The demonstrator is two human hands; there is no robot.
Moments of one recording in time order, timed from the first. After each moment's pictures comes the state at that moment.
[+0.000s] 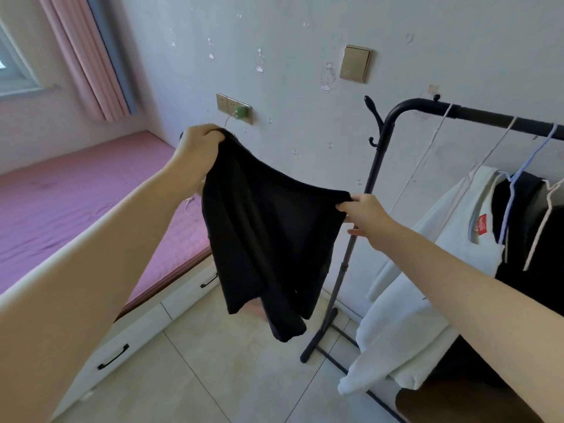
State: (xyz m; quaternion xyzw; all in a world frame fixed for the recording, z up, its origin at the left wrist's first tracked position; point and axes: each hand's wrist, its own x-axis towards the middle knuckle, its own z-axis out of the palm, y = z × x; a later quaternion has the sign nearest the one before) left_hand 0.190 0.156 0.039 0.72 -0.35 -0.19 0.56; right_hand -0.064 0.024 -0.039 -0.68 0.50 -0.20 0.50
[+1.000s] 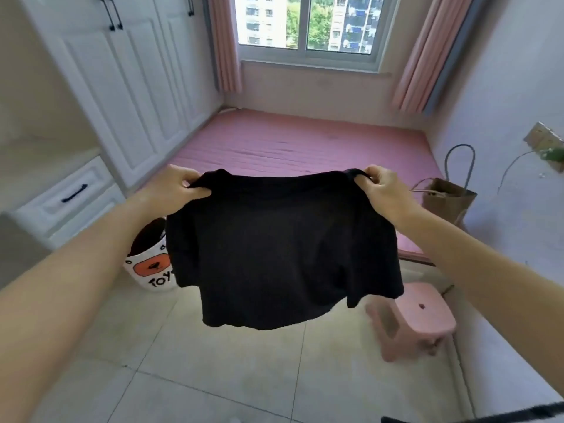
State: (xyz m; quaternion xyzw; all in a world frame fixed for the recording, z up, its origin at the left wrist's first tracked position) left_hand 0.101 0.602 -0.022 0.93 -0.03 0.01 0.36; right_hand 0.116 0.231 -0.026 -0.90 -0.01 -0.06 0.44
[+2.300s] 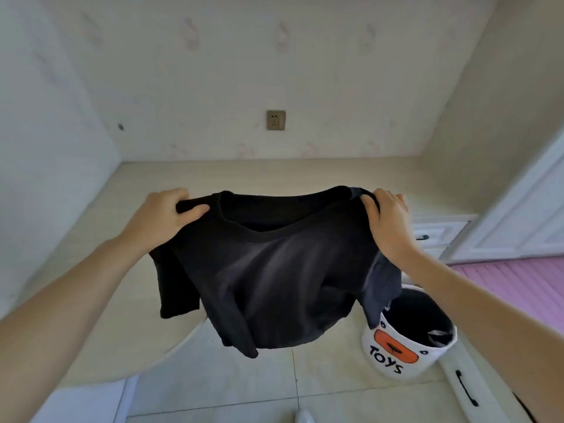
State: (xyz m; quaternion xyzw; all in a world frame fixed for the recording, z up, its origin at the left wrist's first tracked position) left_hand -0.224 1.220 -0.061 0.78 0.54 0.27 0.14; right_hand 0.155 1.117 -0.074 -0.73 -0.58 0.00 0.36
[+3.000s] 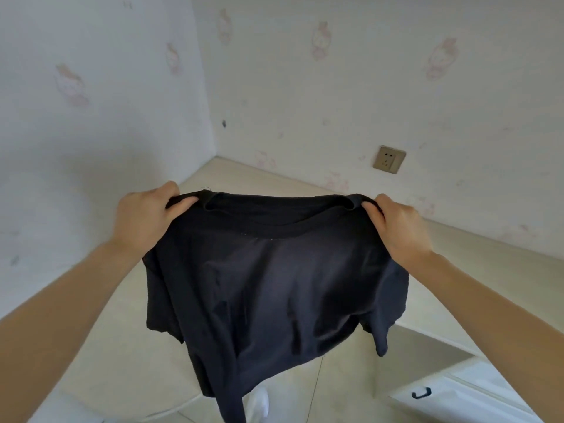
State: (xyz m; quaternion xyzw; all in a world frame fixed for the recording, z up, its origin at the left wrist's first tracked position) left_hand -0.303 1.352 -0.077 0.66 0.66 0.30 -0.20; right_hand 0.110 1.436 -0.065 -0.55 -0.79 0.00 0.26
